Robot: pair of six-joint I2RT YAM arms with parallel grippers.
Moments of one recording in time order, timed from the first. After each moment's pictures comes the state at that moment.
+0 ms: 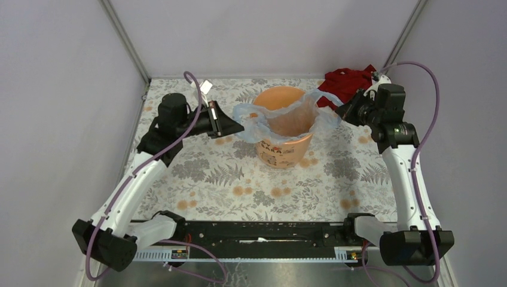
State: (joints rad) left arm -0.38 1.11 1.15 -0.30 0.72 -0.75; right arm 0.00 1.14 1.24 -0.60 -0.30 0.46
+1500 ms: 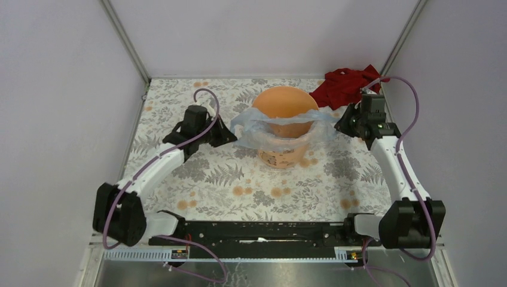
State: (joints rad) left arm -0.37 1.25 0.90 -0.29 0.33 -0.69; right arm 0.00 1.24 1.06 -0.57 -0.12 0.43
